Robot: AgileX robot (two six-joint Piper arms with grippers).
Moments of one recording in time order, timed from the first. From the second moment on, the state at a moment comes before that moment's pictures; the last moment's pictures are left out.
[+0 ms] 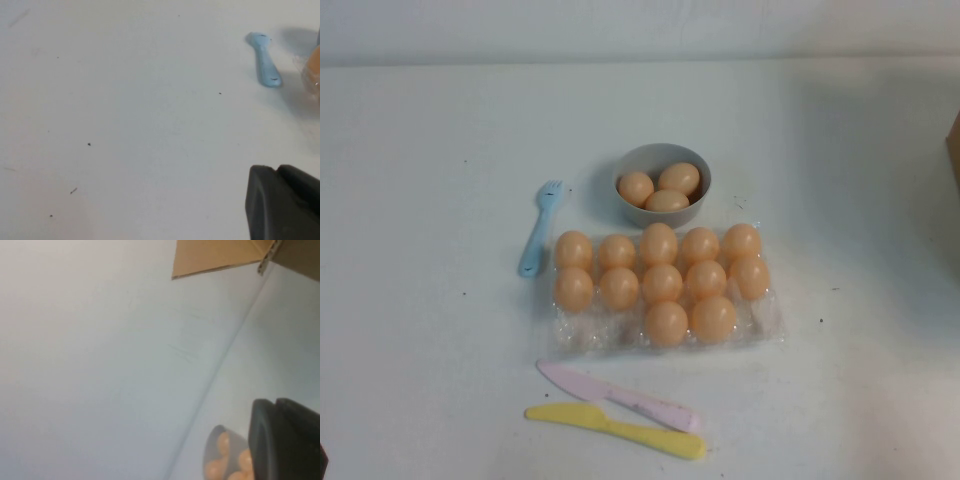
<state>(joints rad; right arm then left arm) 0.07 -0.01 0.03 1.21 0.04 0.00 -0.04 -0.01 0.03 -0.15 0.38 -0.01</state>
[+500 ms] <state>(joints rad) 0.07 -0.01 0.03 1.48 -0.01 -0.01 -0.04 -0.01 0.03 -0.15 0.38 0.00</state>
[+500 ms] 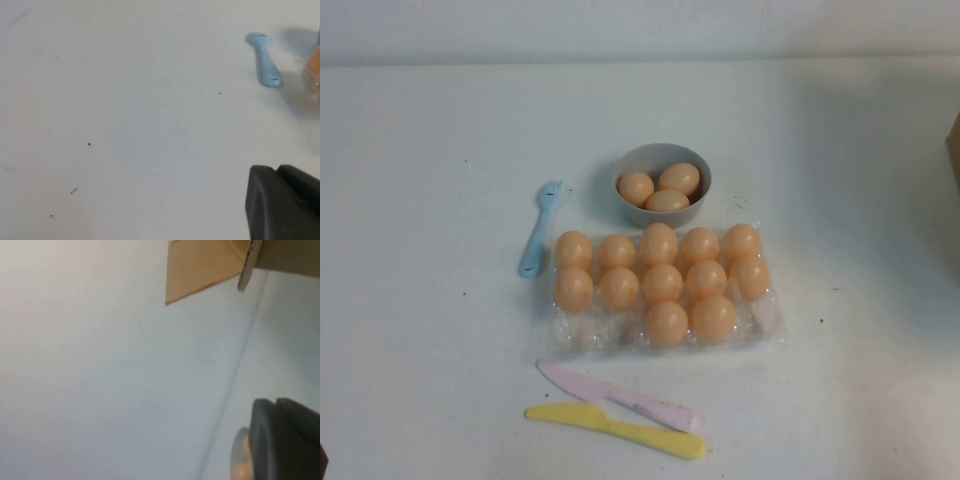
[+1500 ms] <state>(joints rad) 0.14 1.20 -0.95 0.43 0.97 -0.49 -0.04 -0.01 0.03 -0.15 0.38 0.00</state>
